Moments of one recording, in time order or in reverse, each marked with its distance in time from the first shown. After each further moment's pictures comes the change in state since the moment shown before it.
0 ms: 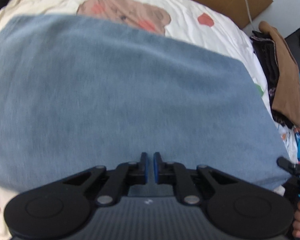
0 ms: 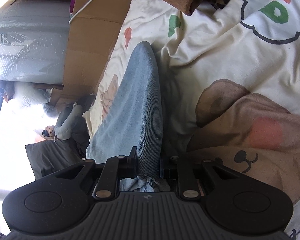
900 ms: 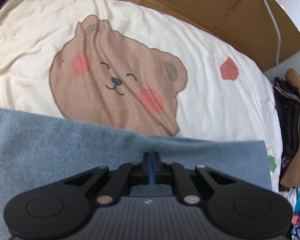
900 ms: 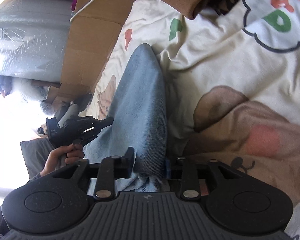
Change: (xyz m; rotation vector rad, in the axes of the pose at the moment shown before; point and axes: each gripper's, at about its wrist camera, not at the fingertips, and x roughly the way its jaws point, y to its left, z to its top) left arm 0.057 0.011 0.135 -0.129 -0.032 -0.005; right arm 0.002 0.003 0.001 -0.047 -0.016 -0.034
